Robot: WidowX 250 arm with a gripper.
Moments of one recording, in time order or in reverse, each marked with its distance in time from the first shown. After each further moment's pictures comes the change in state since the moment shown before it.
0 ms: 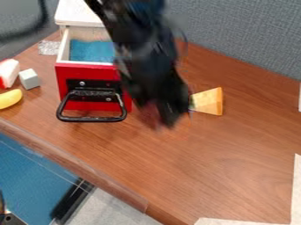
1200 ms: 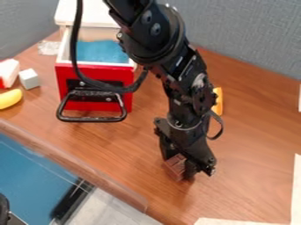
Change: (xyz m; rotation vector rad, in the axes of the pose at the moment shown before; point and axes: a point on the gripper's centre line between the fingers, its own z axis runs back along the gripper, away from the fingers) arm -0.011 -0.004 -0.109 0.069 0.195 -0.071
